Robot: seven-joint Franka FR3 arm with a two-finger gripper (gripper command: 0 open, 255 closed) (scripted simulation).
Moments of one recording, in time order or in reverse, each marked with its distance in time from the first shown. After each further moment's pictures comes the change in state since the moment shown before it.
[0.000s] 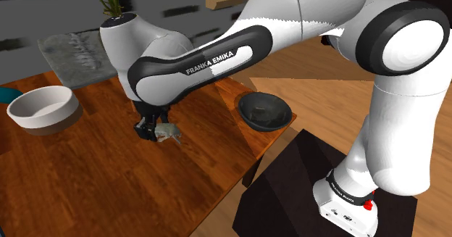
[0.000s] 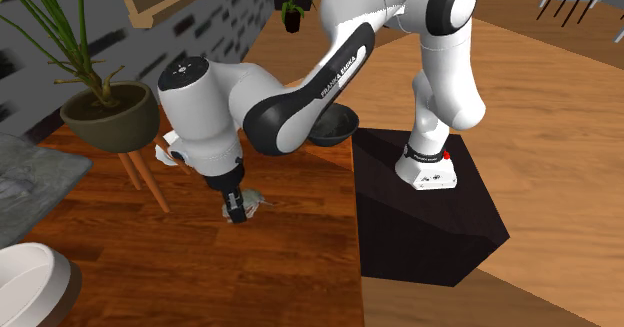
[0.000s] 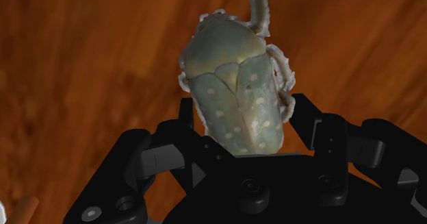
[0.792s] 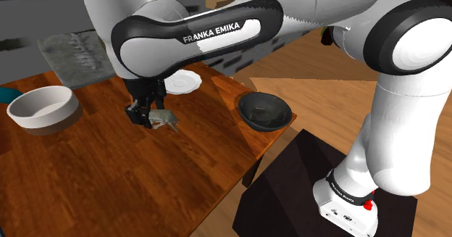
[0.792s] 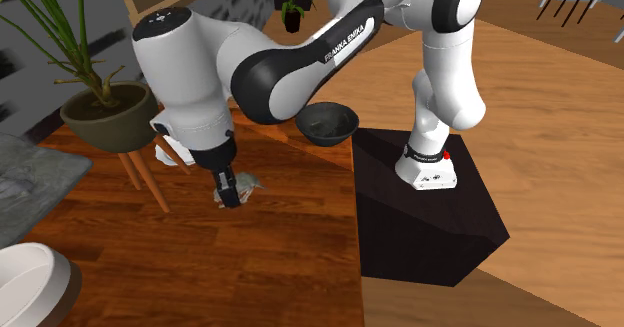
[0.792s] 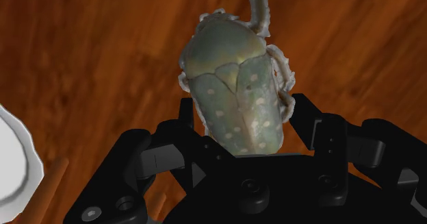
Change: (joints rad) arm 0.006 -0.026 0.009 0.125 0.016 -0.148 -0.014
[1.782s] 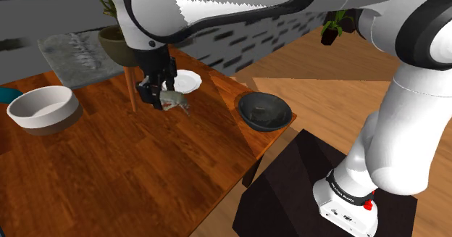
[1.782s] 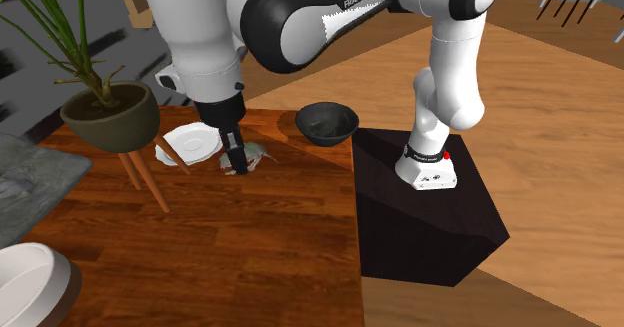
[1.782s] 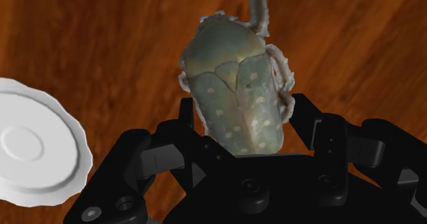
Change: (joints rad) arm -0.047 -0.136 -0.001 -0.025 0.050 -0.099 -0.061
